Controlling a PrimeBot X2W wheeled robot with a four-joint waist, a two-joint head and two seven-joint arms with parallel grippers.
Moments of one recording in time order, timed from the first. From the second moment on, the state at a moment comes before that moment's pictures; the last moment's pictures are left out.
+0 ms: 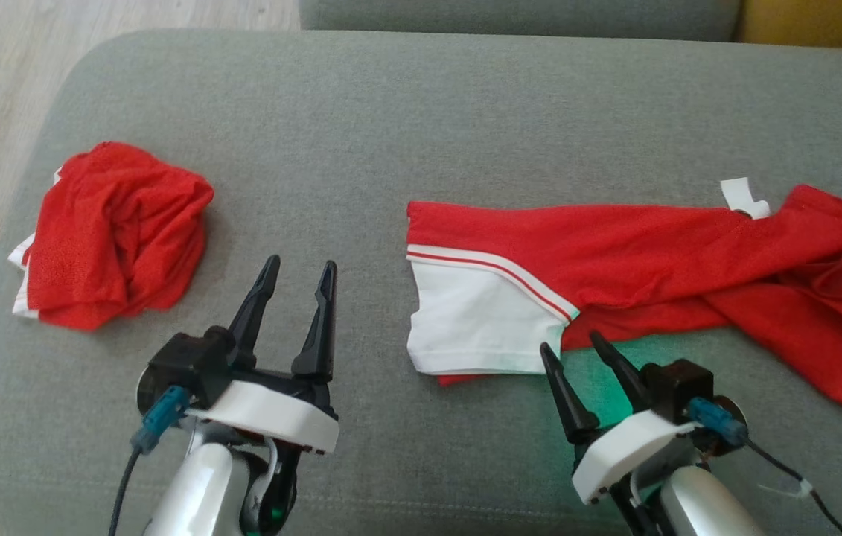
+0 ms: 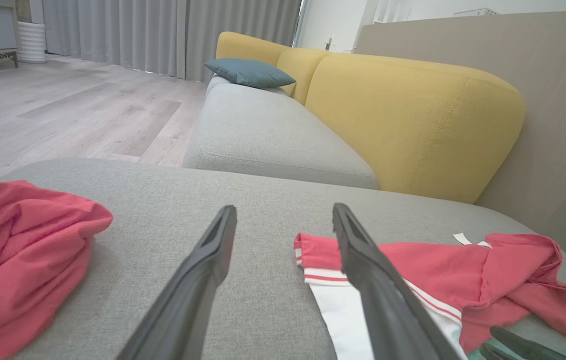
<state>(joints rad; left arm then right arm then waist) -0.13 0.04 -0.32 0.16 -0.29 -0.04 -0.26 -0.13 -0.05 0.31 0.45 0.21 0.12 -0.13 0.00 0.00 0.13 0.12</state>
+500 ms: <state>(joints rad) -0.15 0.04 -0.33 0.16 -0.29 -0.04 -0.26 -0.24 -0.05 0.31 0.56 0.26 0.12 -0.17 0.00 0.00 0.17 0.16</state>
